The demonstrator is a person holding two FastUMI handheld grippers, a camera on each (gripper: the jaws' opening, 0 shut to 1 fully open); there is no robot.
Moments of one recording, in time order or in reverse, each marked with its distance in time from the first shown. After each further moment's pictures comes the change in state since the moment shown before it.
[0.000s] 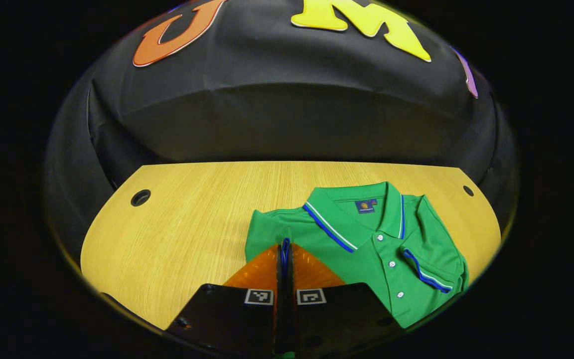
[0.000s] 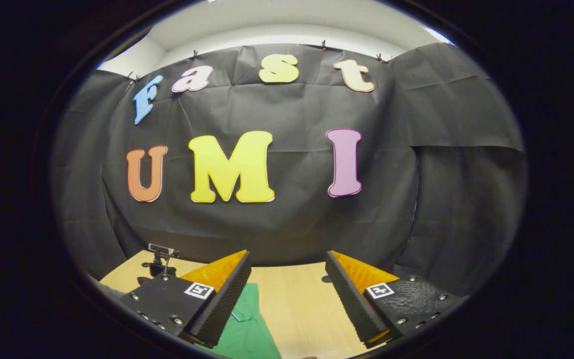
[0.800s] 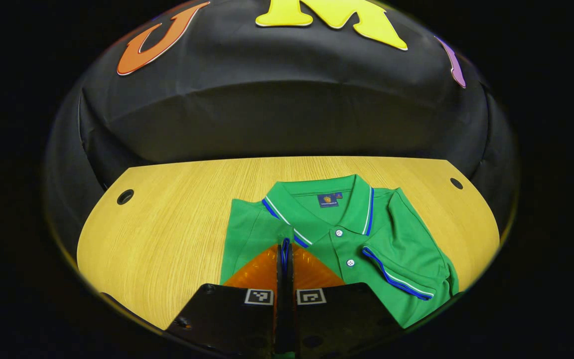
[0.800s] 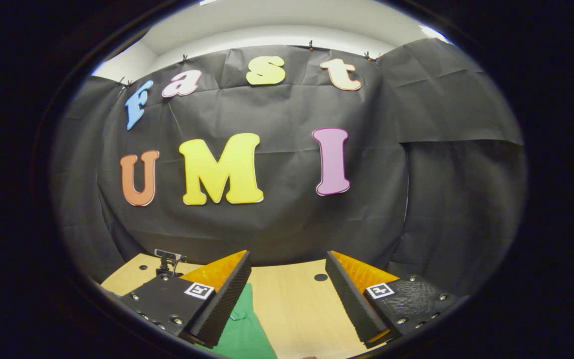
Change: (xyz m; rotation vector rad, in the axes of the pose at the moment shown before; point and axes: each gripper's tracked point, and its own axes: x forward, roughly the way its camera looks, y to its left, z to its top) left arm -0.009 -0.057 -0.010 0.033 0.015 -0.039; right arm -0.010 -0.029 -0.002 0.034 -0.002 -0.032
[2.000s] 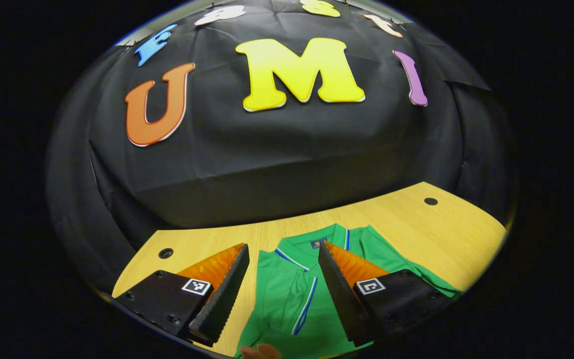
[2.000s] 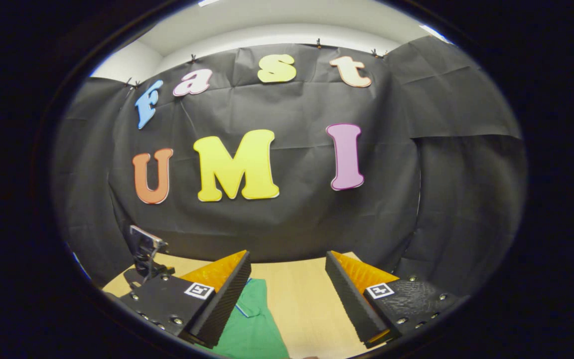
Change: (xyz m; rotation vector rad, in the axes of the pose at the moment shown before) left arm -0.149 0.007 0.077 0.160 -0.388 0.010; right arm -0.009 0.038 -0.017 0.001 0.017 0.082
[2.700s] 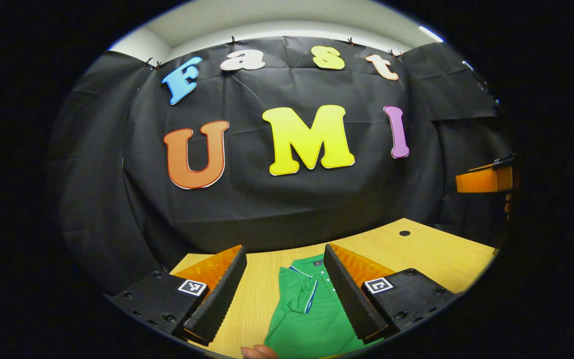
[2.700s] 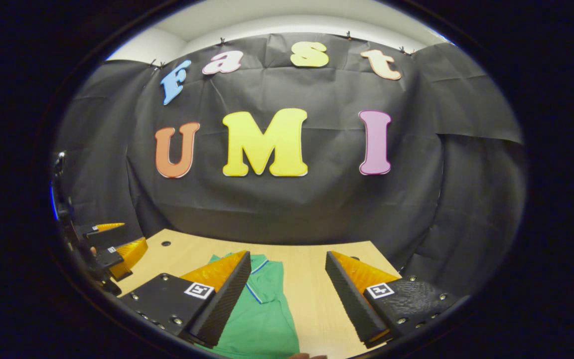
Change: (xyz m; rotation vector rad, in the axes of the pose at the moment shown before) left arm -0.169 0.028 0.056 -0.047 -0.171 0.005; right arm -0.007 0.050 -0.063 -0.105 0.103 0.089
